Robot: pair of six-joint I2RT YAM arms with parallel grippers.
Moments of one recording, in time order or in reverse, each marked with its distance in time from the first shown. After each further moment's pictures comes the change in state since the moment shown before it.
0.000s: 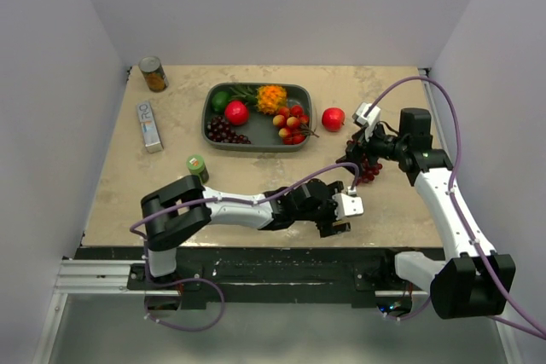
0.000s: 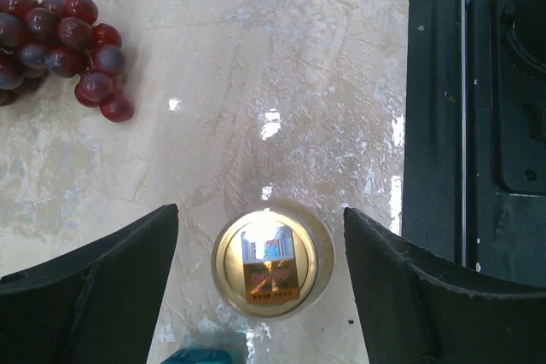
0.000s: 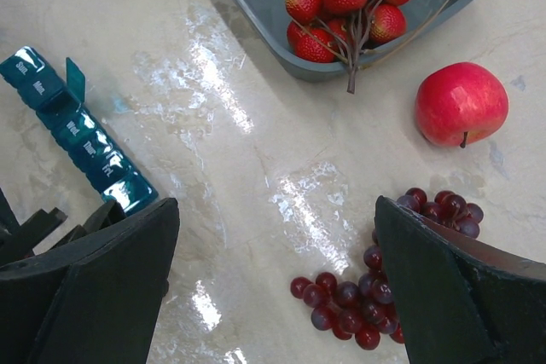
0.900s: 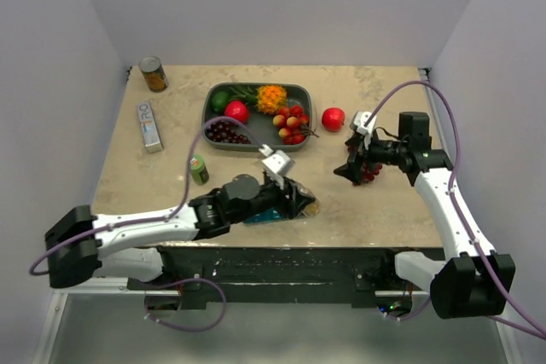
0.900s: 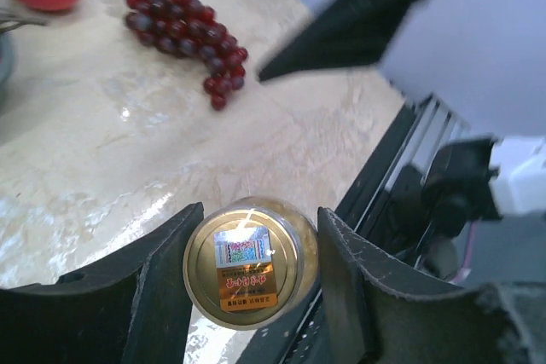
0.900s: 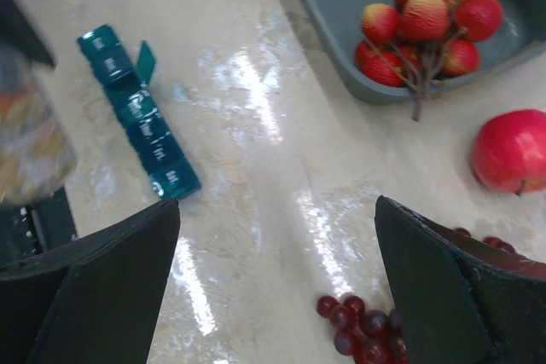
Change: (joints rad) left arm 0.050 -0.587 -0.336 0.019 -0.222 -0.611; right arm -0.005 0.000 -0.005 -0.072 -0.140 -0.116
